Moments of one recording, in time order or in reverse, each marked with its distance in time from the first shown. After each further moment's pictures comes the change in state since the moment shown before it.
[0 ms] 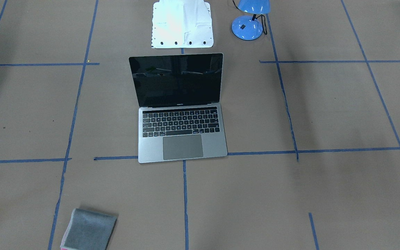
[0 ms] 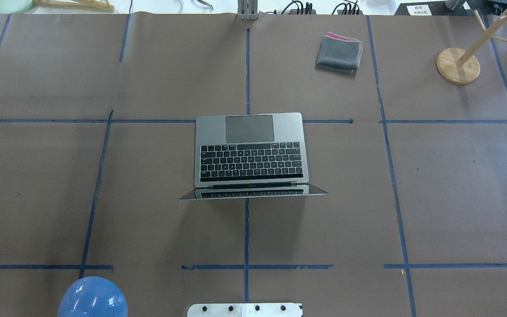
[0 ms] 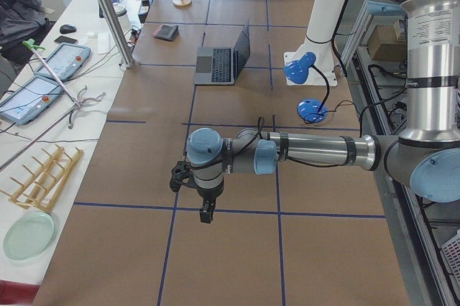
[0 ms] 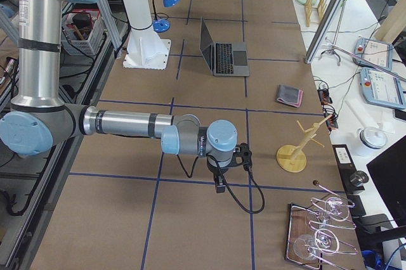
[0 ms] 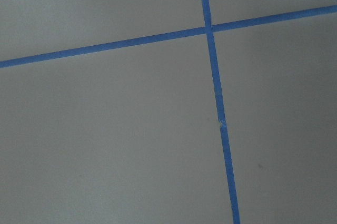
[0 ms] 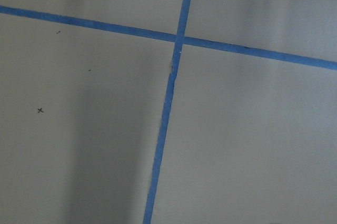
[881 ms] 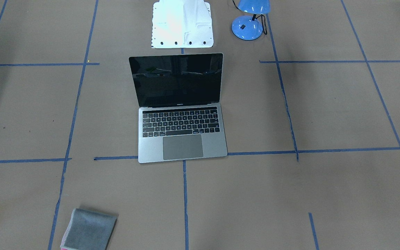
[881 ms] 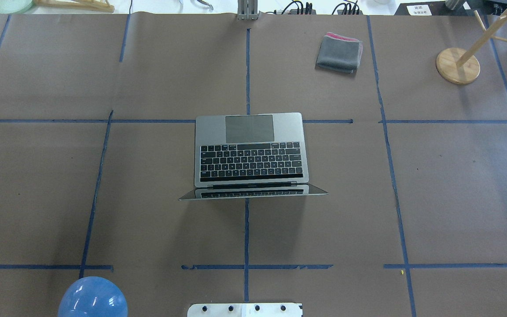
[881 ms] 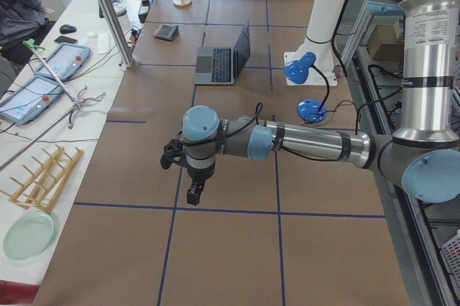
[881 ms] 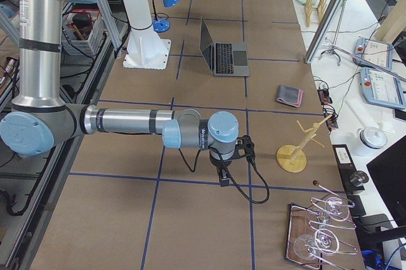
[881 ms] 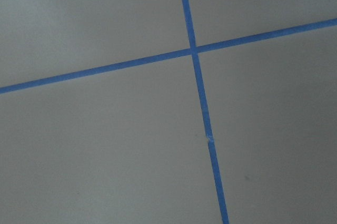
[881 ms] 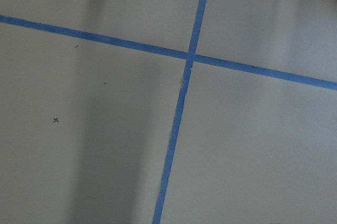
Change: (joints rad) left arm 0.006 -0.061 -0.057 -0.055 0.005 -0.010; right arm 0.000 0.005 0.042 -0.001 0.000 0.002
